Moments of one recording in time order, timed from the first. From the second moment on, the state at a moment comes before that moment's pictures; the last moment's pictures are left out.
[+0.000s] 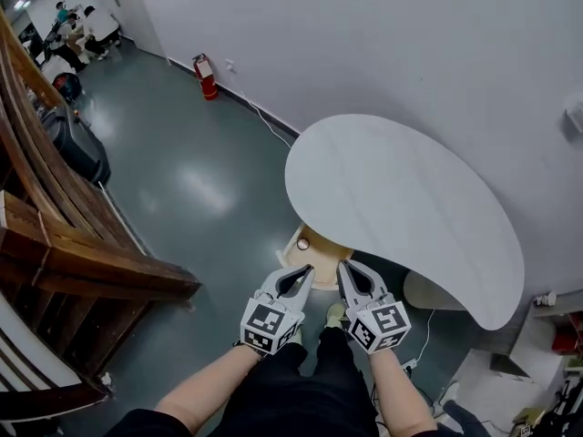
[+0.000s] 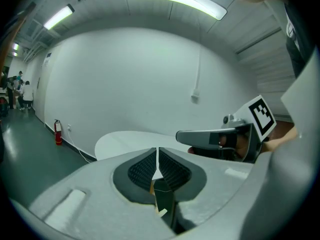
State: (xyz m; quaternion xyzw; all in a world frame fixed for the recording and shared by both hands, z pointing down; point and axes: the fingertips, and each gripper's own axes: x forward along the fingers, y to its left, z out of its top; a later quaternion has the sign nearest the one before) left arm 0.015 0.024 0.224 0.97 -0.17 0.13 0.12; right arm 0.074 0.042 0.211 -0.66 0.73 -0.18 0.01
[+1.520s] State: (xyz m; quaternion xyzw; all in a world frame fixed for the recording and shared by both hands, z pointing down) left arm 0.032 0.013 0.071 0.98 -0.18 0.01 0.07; right arm 0.078 0.032 0.077 -0.68 0.73 -0.07 0.03
